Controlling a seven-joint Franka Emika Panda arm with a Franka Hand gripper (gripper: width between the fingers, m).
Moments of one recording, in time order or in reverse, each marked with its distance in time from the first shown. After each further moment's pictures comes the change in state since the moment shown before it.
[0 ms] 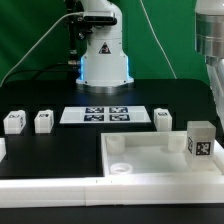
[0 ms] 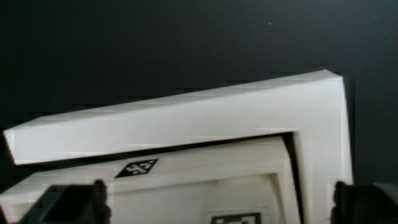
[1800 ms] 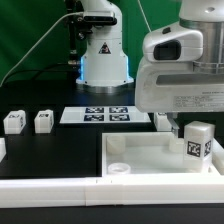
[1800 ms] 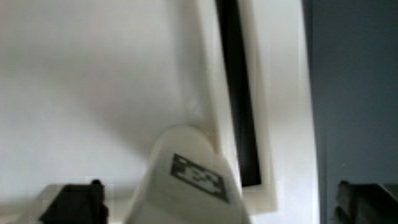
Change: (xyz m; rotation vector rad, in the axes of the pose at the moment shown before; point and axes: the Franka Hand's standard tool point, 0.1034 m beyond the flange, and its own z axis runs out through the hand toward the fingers) arm 0.028 -0.003 0.004 -0.036 0.027 -1.625
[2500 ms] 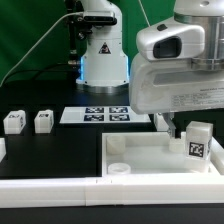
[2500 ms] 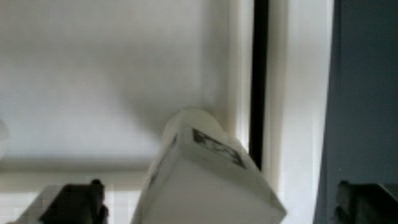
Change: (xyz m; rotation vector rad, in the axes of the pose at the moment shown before) arm 0.004 0.003 -0.007 -0.006 -0.003 -0.200
